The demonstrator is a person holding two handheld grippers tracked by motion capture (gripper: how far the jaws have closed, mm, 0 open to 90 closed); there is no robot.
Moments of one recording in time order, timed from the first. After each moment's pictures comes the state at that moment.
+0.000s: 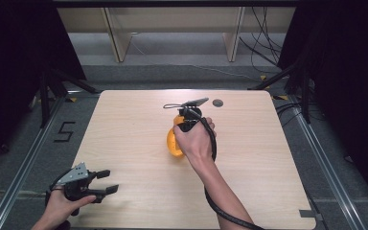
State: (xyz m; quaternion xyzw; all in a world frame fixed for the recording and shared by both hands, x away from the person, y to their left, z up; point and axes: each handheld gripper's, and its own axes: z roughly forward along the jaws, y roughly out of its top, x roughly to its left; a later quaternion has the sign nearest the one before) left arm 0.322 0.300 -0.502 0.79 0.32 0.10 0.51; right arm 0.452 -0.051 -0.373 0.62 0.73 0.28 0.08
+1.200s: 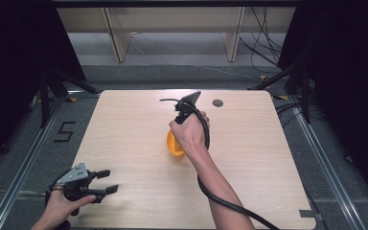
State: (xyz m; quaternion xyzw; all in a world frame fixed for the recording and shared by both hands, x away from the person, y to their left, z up) left arm 0.323 0.301 -0.502 0.79 0.31 0.10 0.51; right arm 0.485 -0.035 -0.380 0.66 0.73 0.18 0.02
